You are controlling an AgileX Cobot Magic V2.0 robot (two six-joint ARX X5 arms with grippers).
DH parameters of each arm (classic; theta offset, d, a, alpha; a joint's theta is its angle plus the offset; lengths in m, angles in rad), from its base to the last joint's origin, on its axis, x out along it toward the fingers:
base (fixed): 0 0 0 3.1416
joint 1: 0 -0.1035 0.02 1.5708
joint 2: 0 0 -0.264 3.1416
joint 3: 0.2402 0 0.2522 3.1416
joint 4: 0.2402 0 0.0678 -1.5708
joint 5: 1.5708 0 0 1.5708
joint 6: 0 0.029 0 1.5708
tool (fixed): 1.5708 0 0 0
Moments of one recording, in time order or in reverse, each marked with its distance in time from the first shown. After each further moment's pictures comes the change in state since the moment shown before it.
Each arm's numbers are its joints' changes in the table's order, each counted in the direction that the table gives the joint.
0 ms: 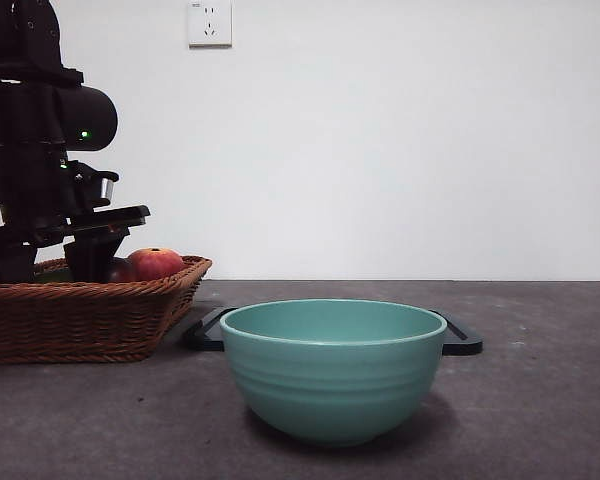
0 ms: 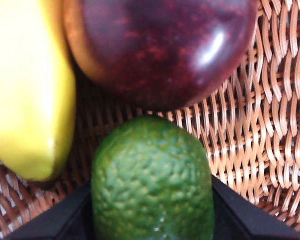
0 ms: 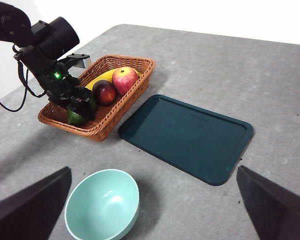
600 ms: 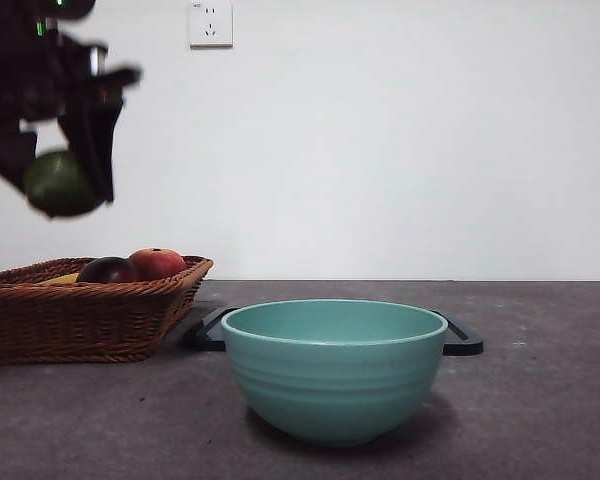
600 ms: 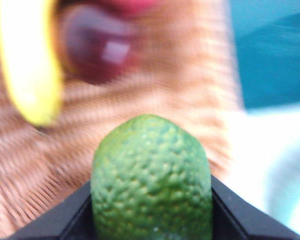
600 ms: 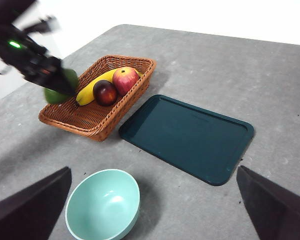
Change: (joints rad) left arm 0.055 -0.315 0.003 0.109 0.069 0.000; right arm 0.000 0.000 0.000 0.000 0.000 0.000
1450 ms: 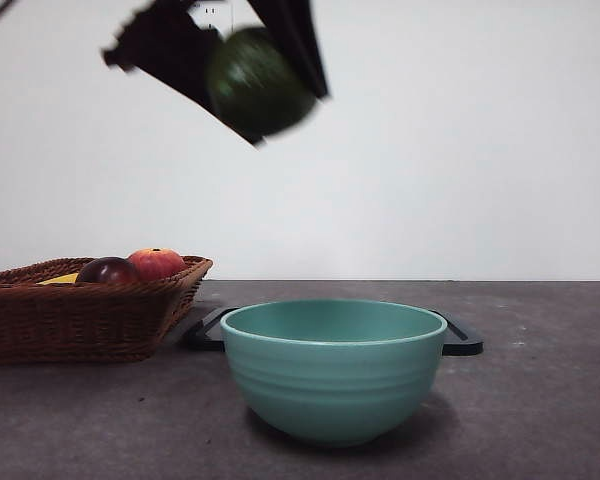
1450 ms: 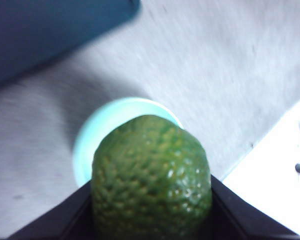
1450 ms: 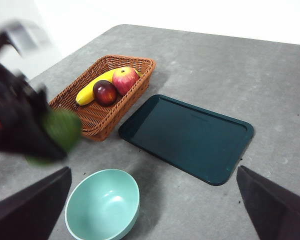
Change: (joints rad) left arm 0.571 -0.057 0.000 -0.086 0.040 -0.138; right arm 0.000 0.000 0.000 0.000 0.000 0.000
